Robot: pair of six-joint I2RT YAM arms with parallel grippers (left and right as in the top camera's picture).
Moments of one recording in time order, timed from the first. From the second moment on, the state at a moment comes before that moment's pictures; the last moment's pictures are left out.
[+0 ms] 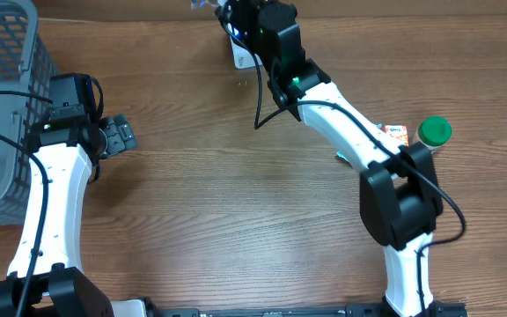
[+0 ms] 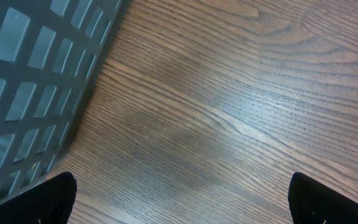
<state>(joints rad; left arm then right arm) 0.16 1.53 1.24 -0.86 -0.19 -0.25 0.50 2.17 1.79 0.25 0.17 -0.66</state>
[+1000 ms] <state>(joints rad) 0.16 1.53 1.24 -0.86 -0.19 -0.25 0.49 2.33 1.80 0.22 0.18 -0.49</state>
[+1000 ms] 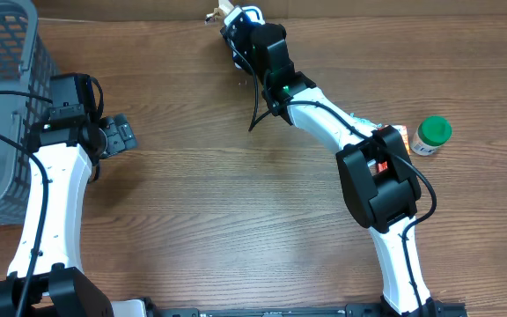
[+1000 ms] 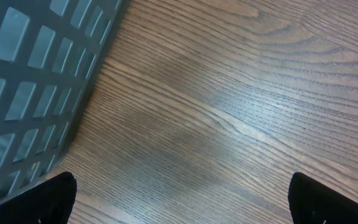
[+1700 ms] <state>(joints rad) 0.16 1.53 1.24 -0.86 -0.19 -0.25 0.49 2.33 1.80 0.20 0.11 -0.36</state>
